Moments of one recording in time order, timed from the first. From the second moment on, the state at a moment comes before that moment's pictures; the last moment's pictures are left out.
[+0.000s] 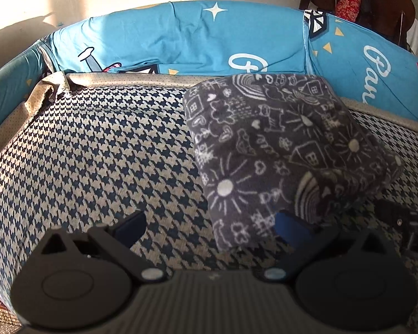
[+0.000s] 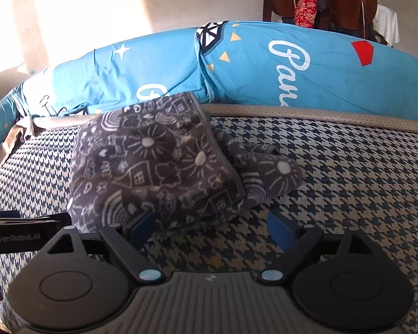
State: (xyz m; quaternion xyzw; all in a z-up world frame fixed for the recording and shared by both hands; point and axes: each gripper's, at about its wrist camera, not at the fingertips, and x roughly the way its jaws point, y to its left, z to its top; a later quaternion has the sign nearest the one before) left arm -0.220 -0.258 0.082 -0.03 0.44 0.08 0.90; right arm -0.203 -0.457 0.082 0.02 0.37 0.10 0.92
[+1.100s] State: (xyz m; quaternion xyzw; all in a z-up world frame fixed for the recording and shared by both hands) left arm -0.243 -0.263 0.064 -0.02 0.48 0.08 0.88; right arm -0.224 -0.454 0.059 -0.03 0.43 0.13 0.89
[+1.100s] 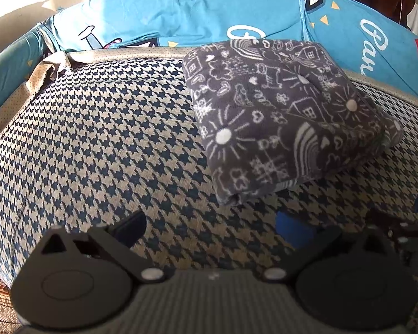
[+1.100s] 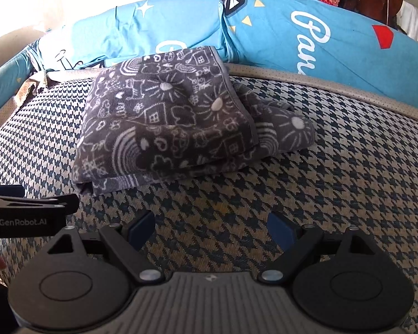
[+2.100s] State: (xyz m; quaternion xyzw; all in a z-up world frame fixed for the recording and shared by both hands) left arm -0.243 -0.261 0.063 -0.01 0.48 0.09 0.87; right arm -0.223 -0.443 0.055 -0.04 0.43 0.15 0.89
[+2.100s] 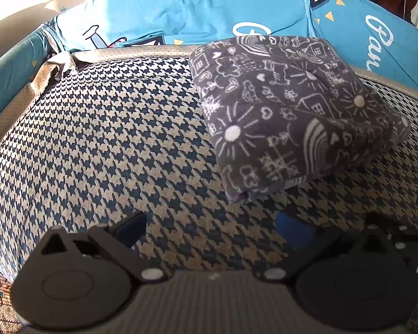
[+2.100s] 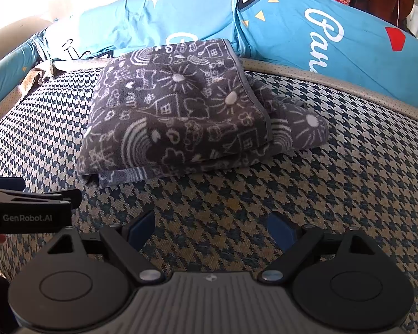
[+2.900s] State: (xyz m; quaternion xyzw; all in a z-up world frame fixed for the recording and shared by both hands) left arm -0.244 -0.259 0.061 -0.02 0.48 0.08 0.87; right arm -0.223 -0.440 0.053 -0.05 0.44 0.15 0.89
